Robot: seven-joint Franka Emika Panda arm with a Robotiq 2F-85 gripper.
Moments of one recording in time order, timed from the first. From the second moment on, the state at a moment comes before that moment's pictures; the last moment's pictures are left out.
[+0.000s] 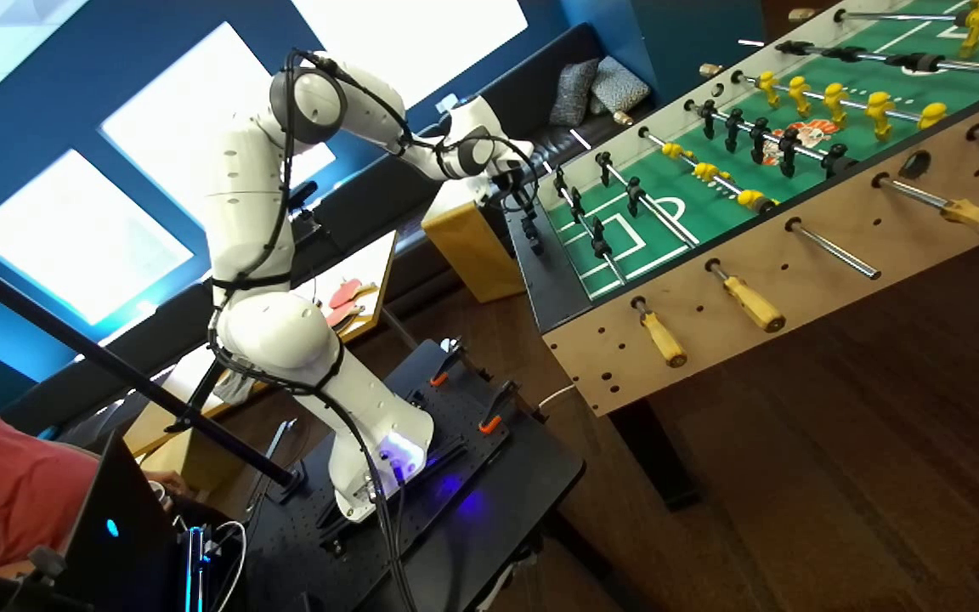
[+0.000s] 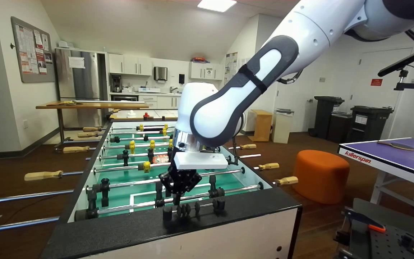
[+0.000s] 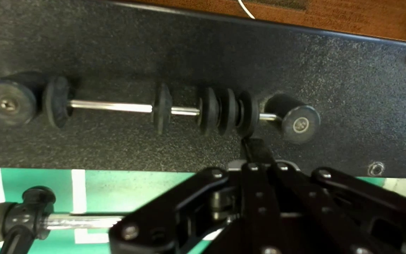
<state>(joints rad) 0.28 0.63 0.09 -1.86 0.09 2.63 0.69</state>
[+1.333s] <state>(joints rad) 0.28 0.59 0.04 -2.01 0.12 2.75 0.69</state>
